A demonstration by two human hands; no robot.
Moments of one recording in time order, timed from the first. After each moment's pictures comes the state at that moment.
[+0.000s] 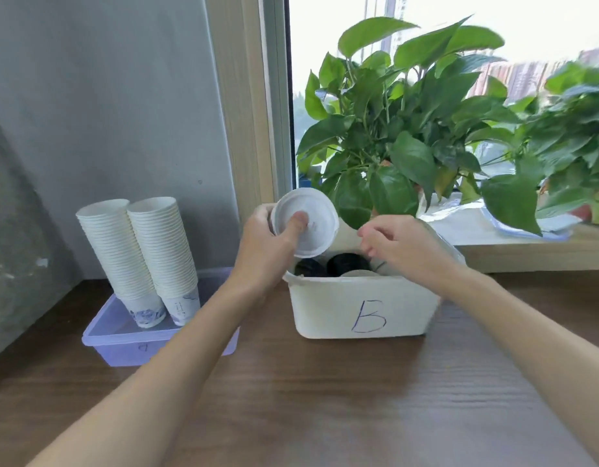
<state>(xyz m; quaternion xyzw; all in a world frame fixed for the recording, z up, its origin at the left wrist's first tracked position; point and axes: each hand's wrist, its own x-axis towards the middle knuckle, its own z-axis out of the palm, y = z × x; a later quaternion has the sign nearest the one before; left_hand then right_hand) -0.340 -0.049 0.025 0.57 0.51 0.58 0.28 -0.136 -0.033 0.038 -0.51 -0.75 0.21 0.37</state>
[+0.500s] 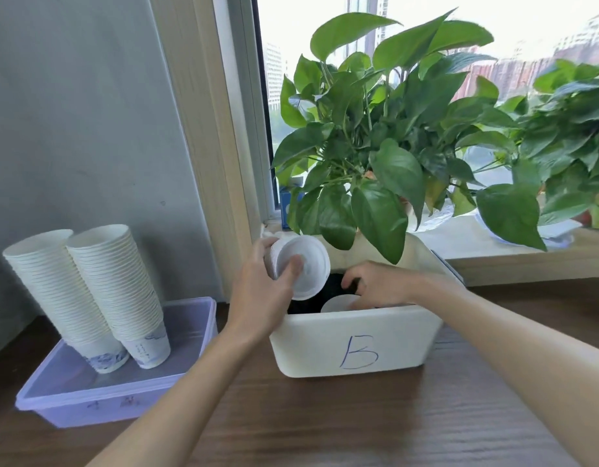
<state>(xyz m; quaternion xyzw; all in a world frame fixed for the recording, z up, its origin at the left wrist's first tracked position) -0.322 0.002 -0.018 0.60 0.57 0.52 0.19 -0.119 0.058 -0.006 -0.55 -0.80 0.23 0.03</state>
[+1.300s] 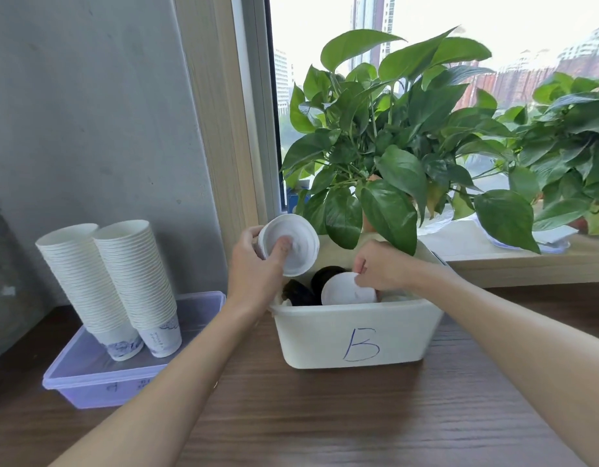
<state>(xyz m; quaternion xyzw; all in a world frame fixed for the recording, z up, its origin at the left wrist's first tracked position) -0.330 -0.007 0.006 0.53 0.55 0.60 0.23 -0.126 0.059 0.005 -0.58 -0.78 0.17 0.13</state>
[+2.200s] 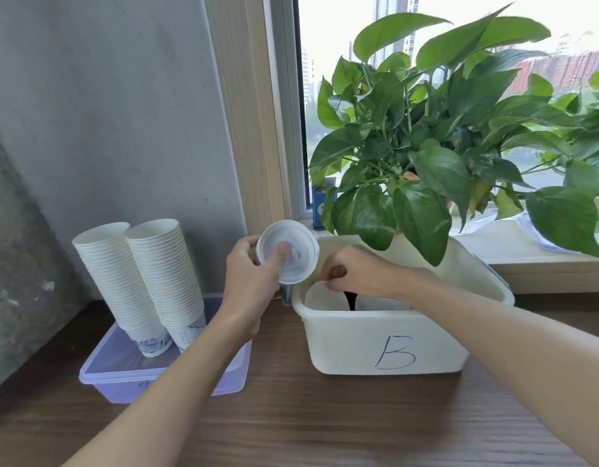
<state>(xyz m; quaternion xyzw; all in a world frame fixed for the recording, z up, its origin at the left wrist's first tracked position) -0.367 -0.018 0.007 0.46 0.58 0.60 0.31 -0.193 0.069 -0.003 -0.42 -0.86 0.22 0.17</state>
